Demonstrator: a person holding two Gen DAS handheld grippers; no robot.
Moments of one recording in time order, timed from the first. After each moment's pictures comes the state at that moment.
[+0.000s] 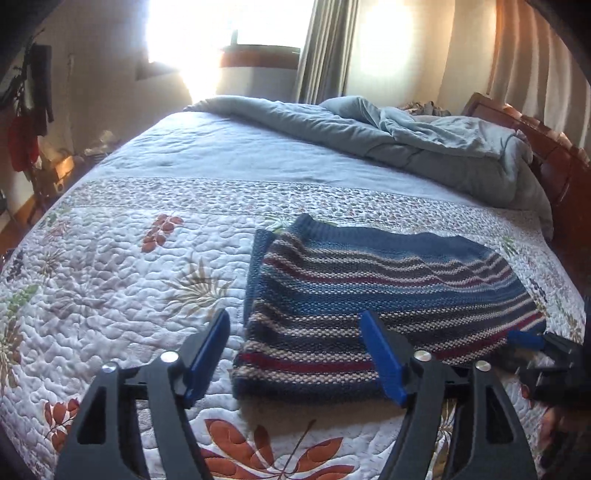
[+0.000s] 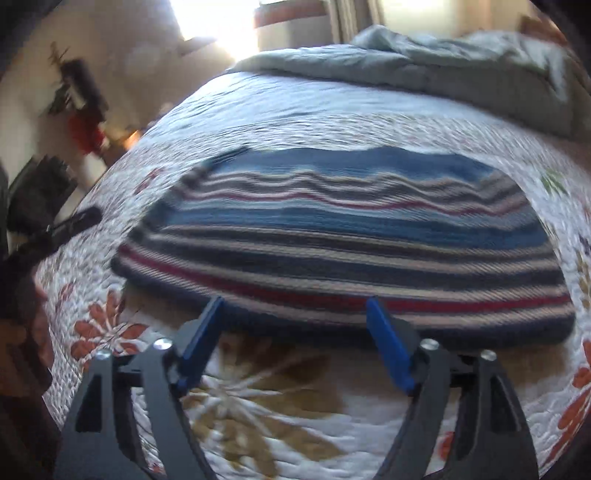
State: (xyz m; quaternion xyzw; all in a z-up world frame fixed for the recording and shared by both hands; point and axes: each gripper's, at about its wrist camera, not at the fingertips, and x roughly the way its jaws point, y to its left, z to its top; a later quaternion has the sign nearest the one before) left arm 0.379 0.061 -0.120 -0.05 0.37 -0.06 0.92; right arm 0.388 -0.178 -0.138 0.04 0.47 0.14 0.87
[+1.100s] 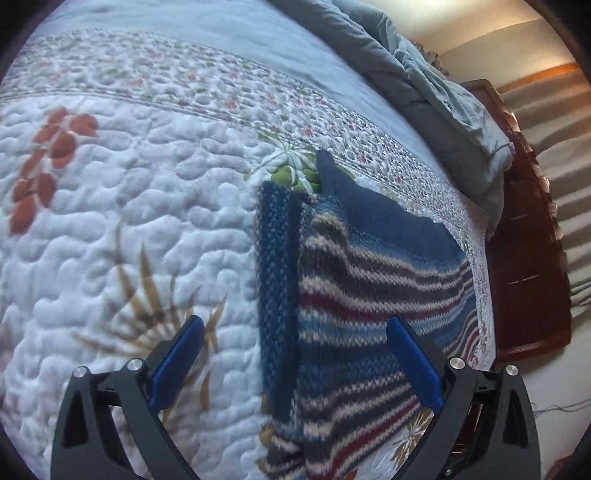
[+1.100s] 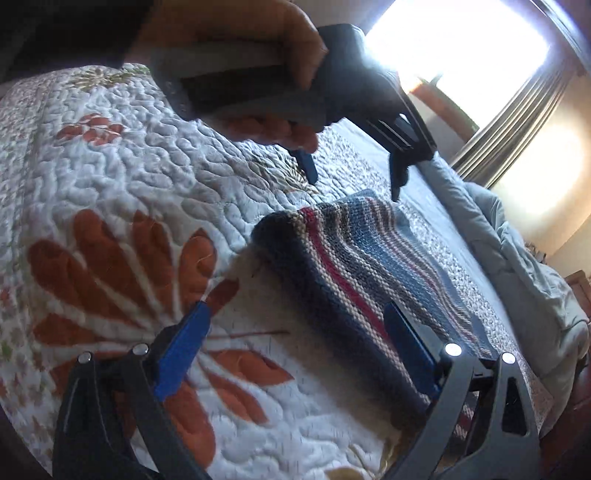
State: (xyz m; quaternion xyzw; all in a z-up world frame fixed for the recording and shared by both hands) left arm 0.570 0.134 -0.219 -0.22 0.59 -0.25 0.74; right arm 0.354 0.052 -0.181 -0.33 0.34 0.22 0.85
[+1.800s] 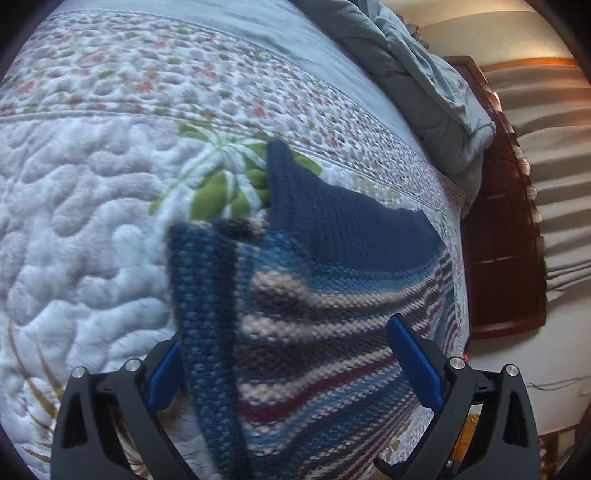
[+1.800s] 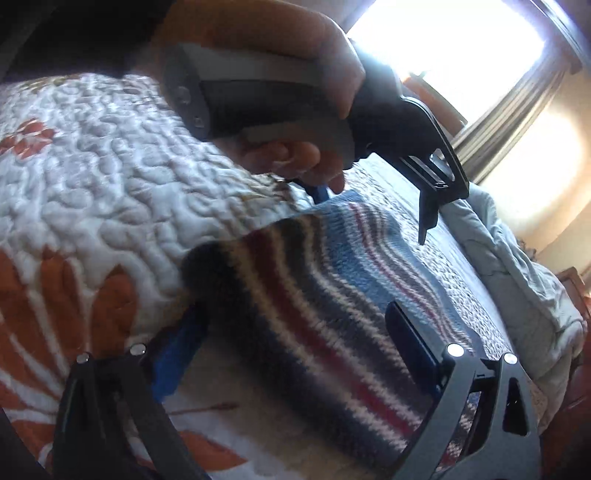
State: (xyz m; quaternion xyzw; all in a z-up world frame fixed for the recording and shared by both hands) left arm 0.626 0.088 -0.240 -0.22 0.62 -0.33 0.68; right arm 0.421 0.056 -0.200 -0.34 0.34 0.18 0.86
